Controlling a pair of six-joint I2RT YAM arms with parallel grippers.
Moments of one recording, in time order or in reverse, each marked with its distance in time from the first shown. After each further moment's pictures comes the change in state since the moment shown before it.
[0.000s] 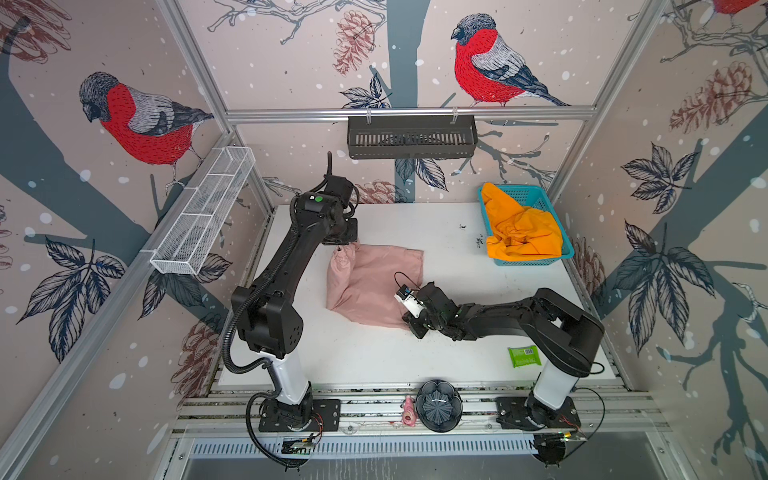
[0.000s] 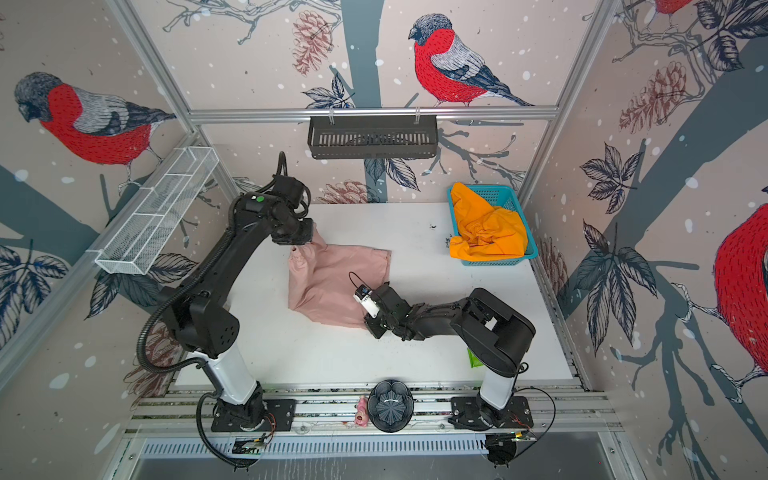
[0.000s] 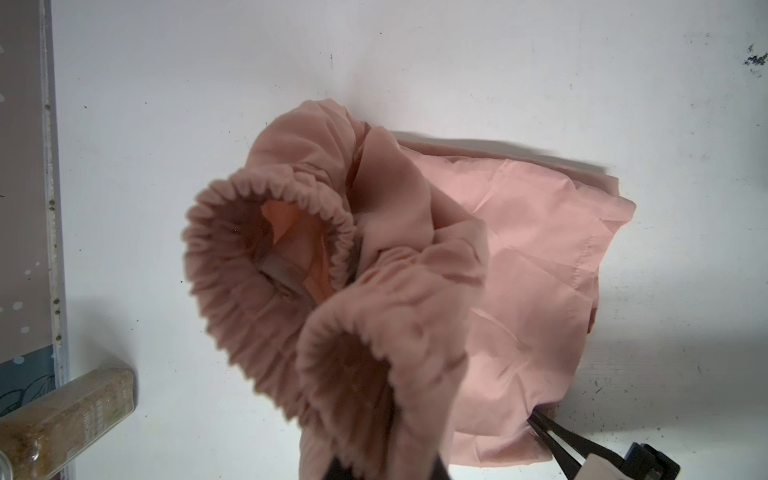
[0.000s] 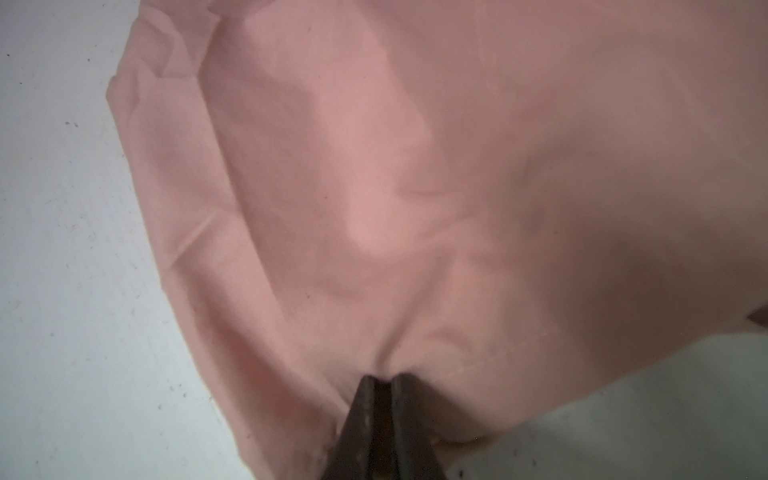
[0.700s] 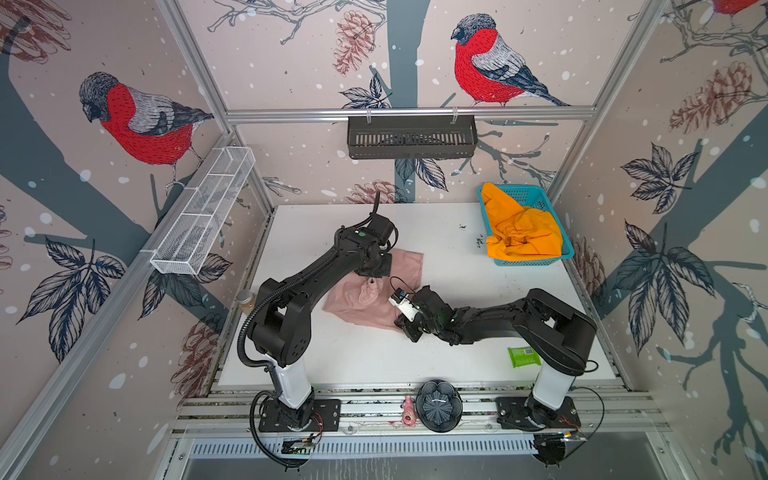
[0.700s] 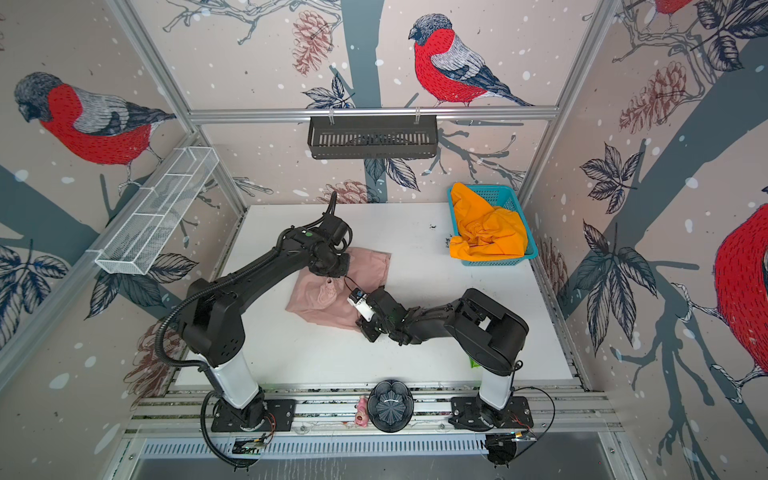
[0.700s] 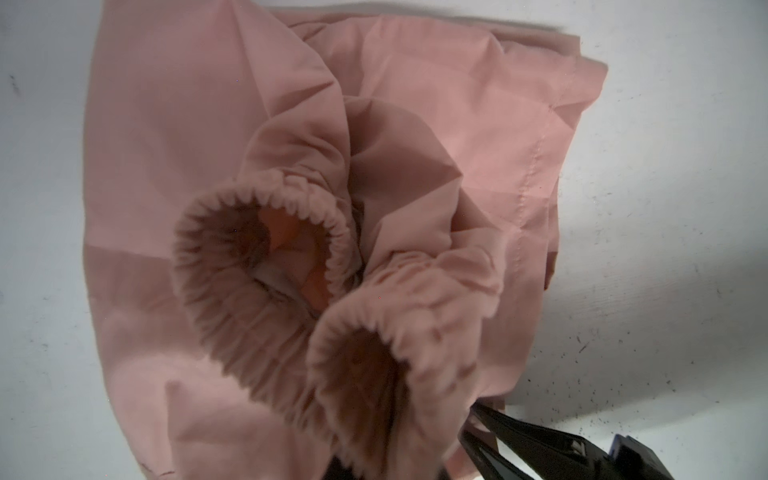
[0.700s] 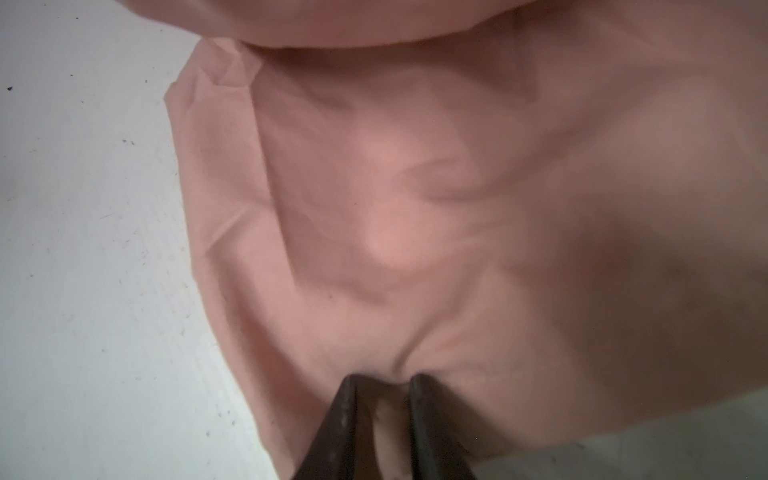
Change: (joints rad) left arm -0.245 -0.017 -0.409 0.318 0.060 -0.080; right arm 0.040 0.033 0.004 0.072 -0.022 0.023
